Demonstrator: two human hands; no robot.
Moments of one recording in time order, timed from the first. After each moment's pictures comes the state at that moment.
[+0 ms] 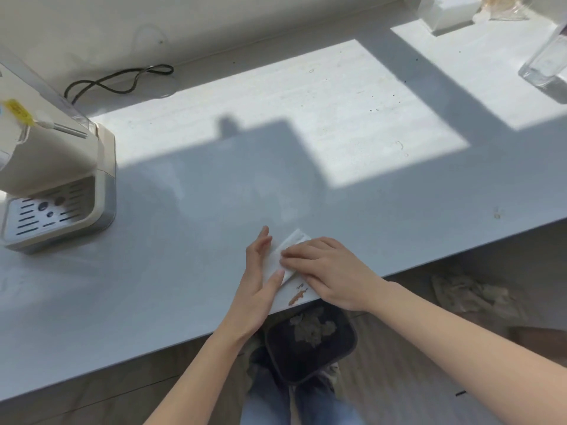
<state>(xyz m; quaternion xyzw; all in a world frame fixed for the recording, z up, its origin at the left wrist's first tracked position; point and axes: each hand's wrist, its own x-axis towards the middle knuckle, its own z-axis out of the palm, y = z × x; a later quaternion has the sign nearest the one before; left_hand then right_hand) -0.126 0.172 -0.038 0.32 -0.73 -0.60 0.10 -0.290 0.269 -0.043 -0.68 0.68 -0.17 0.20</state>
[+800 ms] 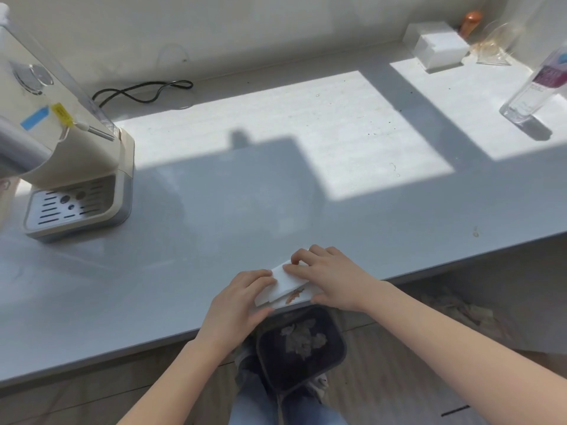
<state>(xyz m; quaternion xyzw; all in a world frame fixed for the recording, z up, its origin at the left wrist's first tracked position) -0.081 0.168 -0.033 0.26 -0.93 -0.27 0.02 -0.290 0.270 -0.024 -0.72 0.66 -0.01 0.20</state>
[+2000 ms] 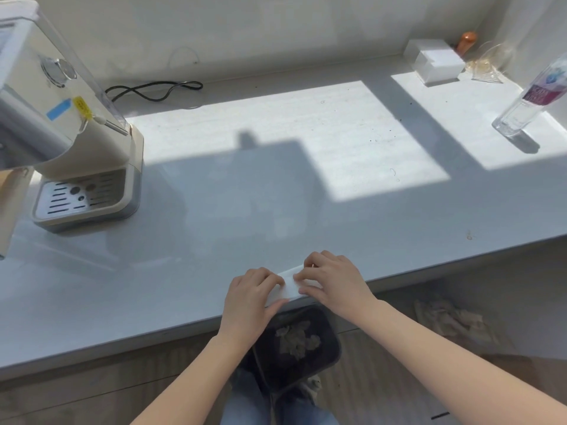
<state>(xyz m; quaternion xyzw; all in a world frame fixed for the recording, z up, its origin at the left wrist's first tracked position) -0.087 0.186 -0.043 0.29 -0.93 -0.20 0.09 -0.263 0.286 -0.027 -0.61 0.76 -0.14 0.18</state>
